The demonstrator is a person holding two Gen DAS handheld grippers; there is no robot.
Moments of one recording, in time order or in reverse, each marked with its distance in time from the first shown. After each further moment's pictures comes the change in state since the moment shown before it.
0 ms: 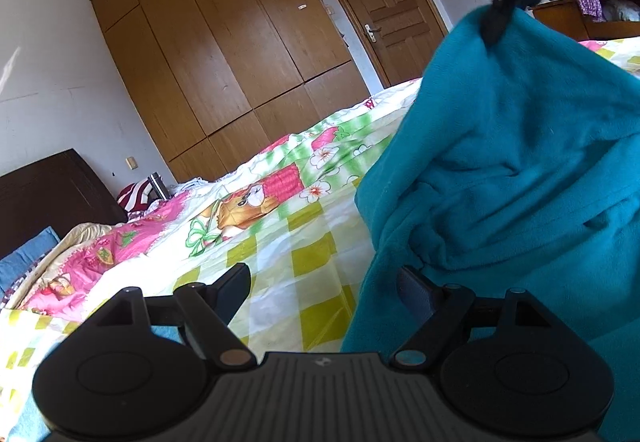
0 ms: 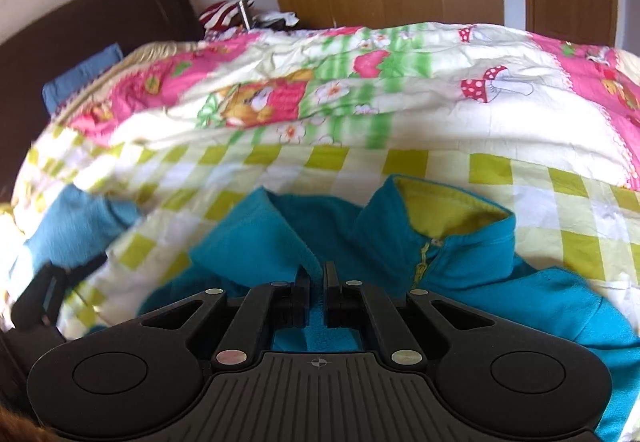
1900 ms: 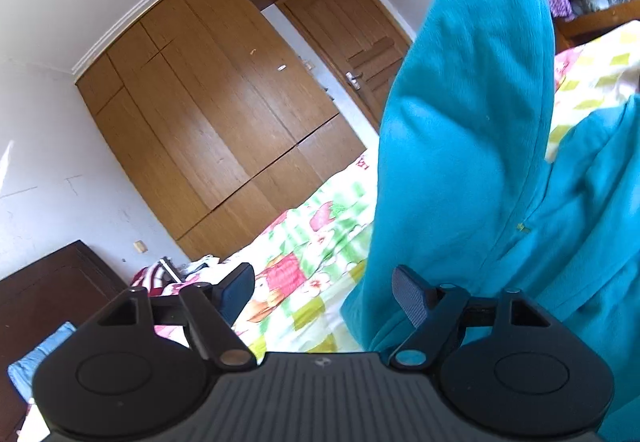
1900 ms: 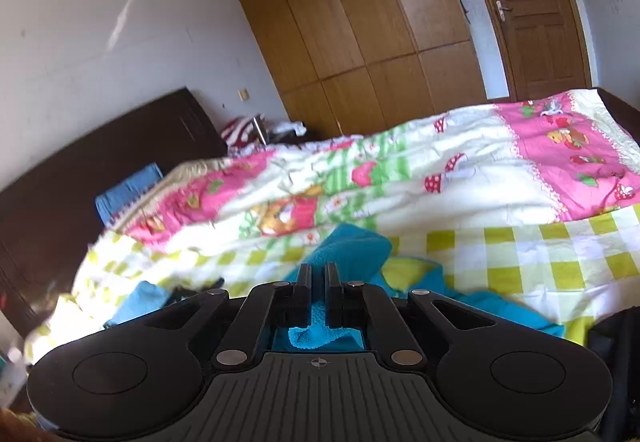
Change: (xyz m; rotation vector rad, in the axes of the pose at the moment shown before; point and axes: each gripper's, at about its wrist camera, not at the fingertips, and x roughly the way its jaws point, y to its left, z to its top) left arm -0.006 -0.041 0.066 0.150 -0.157 0.016; right arm -0.207 -0.032 -0.029 0.093 -0.346 0.094
